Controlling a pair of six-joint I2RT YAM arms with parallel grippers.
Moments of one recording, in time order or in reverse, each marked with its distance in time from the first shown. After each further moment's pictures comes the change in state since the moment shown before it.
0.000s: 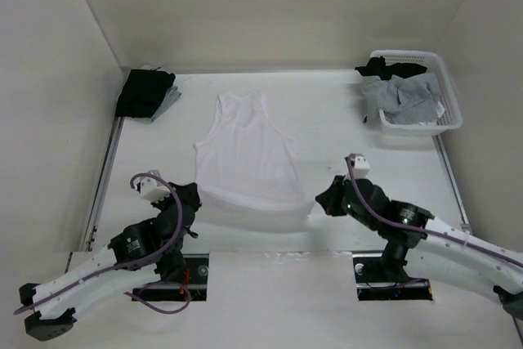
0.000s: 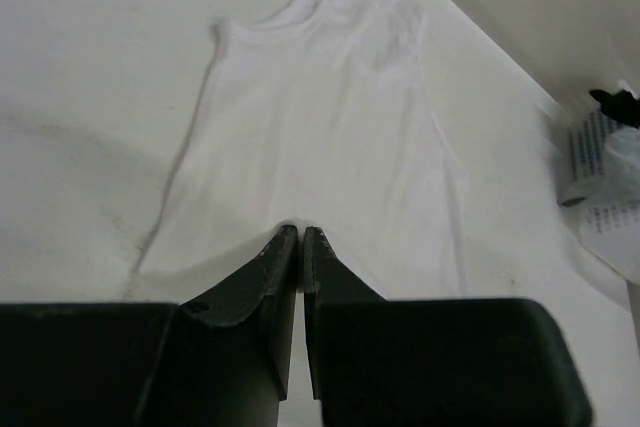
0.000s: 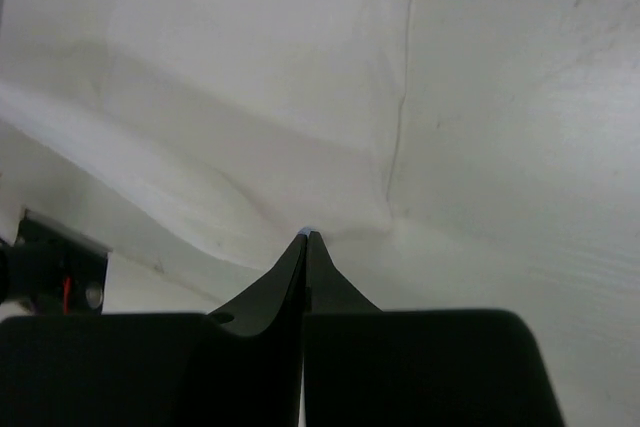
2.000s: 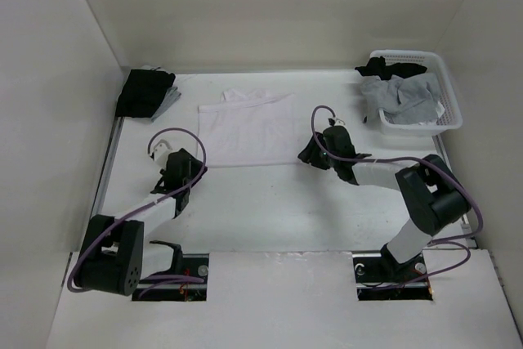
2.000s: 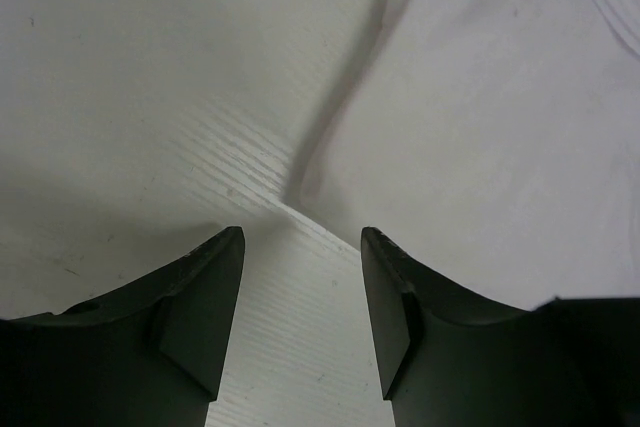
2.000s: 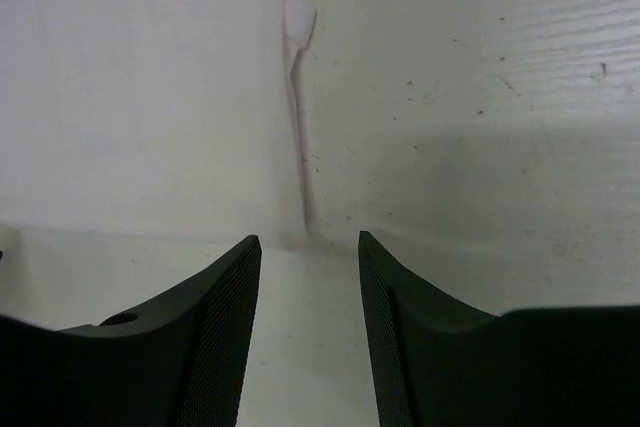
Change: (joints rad) left arm 0.871 0.968 -0.094 0.949 0.744 0.231; right arm -0.555 0.978 0.215 0.688 -0.357 -0.095
